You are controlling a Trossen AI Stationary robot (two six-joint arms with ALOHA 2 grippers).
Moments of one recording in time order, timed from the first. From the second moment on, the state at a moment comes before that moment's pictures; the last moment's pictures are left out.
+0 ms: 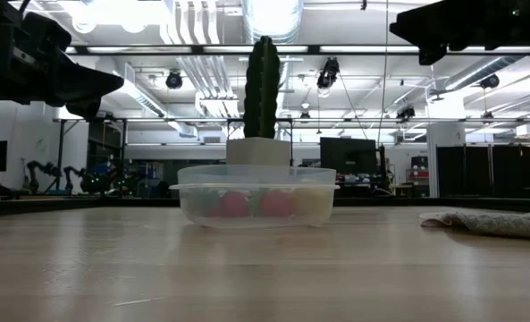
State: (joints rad) left arm 0.07 0.04 0.01 0.00 -0.01 0.01; right arm 0.00 0.54 0.28 0.33 0.05 -0.13
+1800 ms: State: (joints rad) left arm 0.07 0.04 0.01 -0.01 0.02 0.01; right arm 0.04 0.41 0.03 0.51 -0.06 -0.05
